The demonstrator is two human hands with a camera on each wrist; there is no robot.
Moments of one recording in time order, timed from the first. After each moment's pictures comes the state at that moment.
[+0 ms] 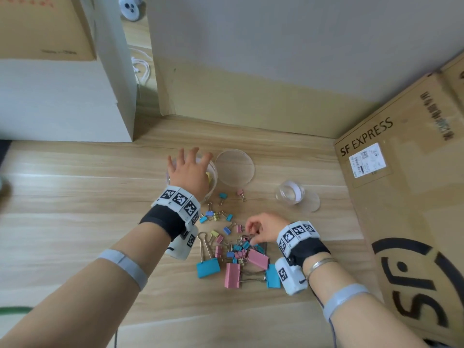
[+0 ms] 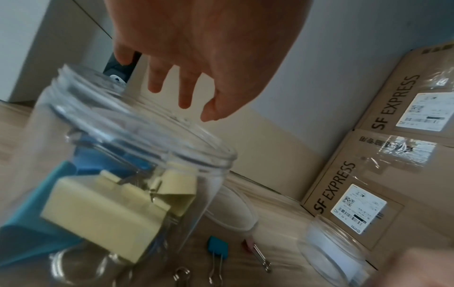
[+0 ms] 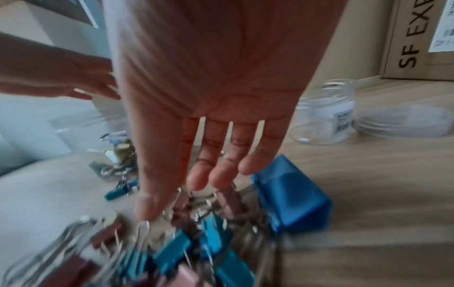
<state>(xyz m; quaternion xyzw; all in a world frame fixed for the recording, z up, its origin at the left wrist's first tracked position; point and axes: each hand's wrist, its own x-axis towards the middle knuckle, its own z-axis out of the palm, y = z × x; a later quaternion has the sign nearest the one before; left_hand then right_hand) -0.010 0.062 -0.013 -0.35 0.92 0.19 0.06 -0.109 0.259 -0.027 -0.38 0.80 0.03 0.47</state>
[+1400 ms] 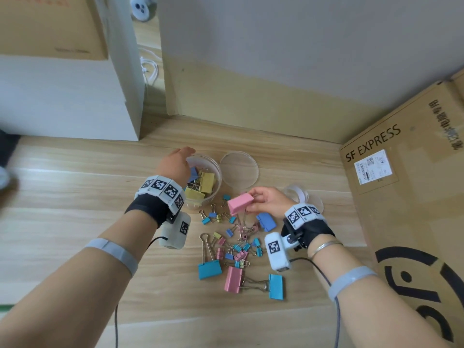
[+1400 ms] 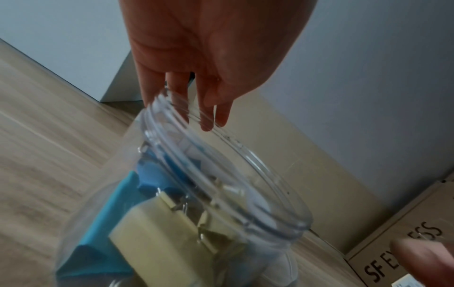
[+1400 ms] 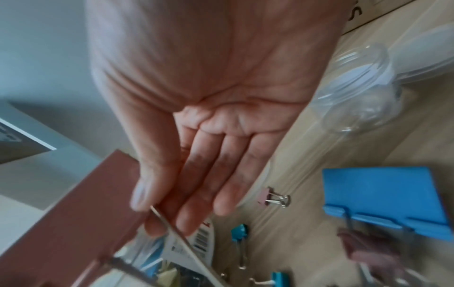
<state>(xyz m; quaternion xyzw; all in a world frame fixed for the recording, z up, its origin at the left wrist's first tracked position) 0.001 0.011 -0.019 -0.40 0.84 0.36 0.02 -0.132 0.224 -0.004 -0.28 0.74 -0.31 0.53</state>
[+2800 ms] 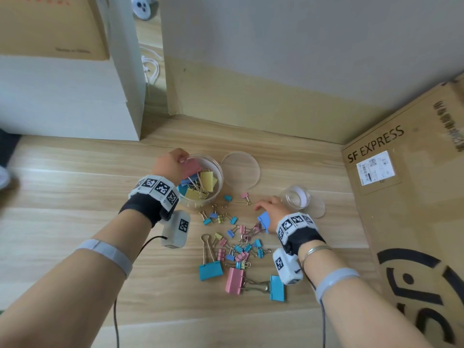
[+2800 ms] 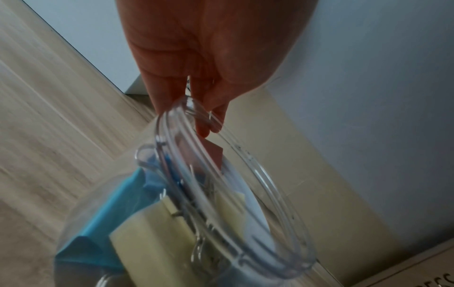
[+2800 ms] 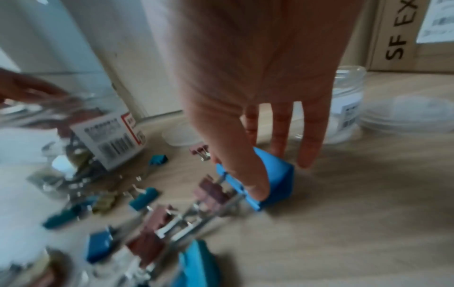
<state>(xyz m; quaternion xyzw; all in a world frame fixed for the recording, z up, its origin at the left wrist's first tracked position) 0.009 0.008 -0.006 -0.44 0.78 0.44 0.01 -0.136 0.241 -0.039 -0.33 0.85 0.10 0.40</state>
